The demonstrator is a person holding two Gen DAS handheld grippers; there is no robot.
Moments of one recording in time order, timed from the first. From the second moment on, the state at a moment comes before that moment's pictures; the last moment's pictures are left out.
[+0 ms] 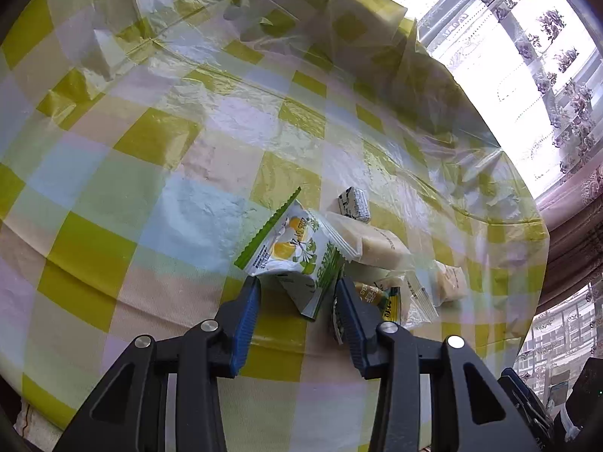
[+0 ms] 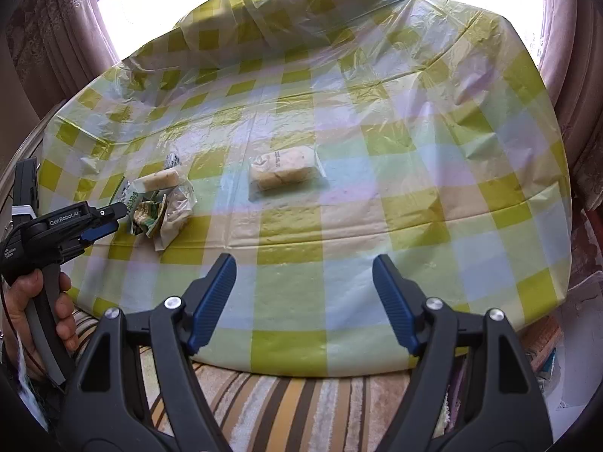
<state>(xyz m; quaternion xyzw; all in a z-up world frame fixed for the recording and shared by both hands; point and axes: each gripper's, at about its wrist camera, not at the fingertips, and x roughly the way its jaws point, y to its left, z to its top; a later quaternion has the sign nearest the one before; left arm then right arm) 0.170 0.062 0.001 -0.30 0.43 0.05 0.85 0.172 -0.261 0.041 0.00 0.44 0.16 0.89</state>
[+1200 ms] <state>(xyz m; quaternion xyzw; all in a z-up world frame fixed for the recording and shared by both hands) 0.161 0.096 -0.003 -0.29 0.37 0.11 0.88 0.285 -0.055 0.012 -0.08 0.43 0.24 0.87</state>
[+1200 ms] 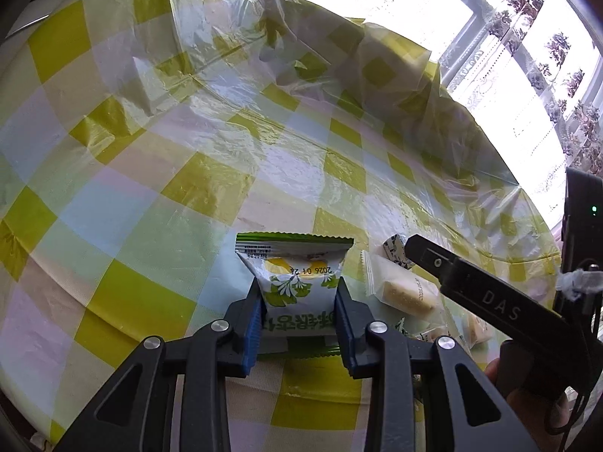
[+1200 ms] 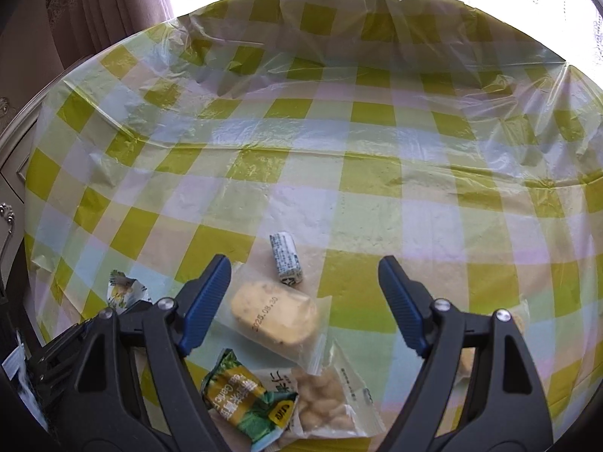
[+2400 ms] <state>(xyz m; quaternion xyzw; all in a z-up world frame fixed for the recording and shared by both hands) 0.149 0.077 0.016 -0.27 0.34 0.10 0.89 0.267 -0.095 0.029 -0.06 0.41 0.23 0.88</state>
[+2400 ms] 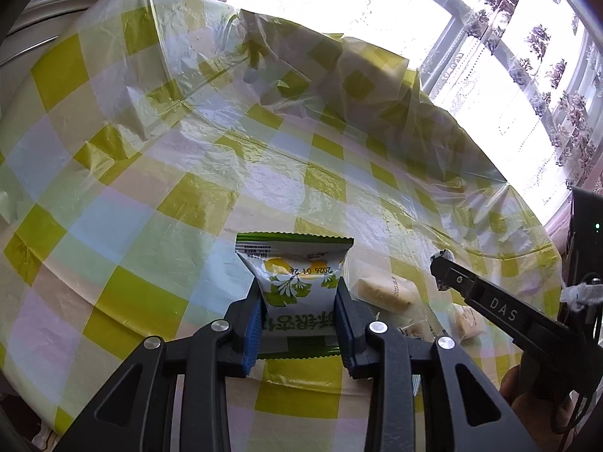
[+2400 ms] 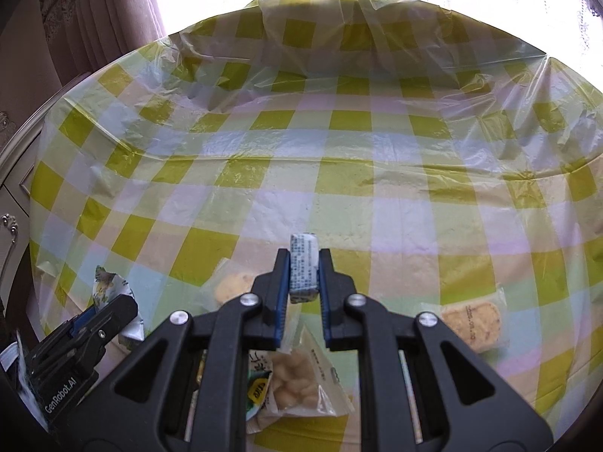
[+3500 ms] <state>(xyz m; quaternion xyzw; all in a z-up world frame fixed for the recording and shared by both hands) 0.117 -0.090 0.058 -0.20 0.39 -0.07 0.90 0.149 -0.269 0.050 0.01 0.41 0.14 0.90</state>
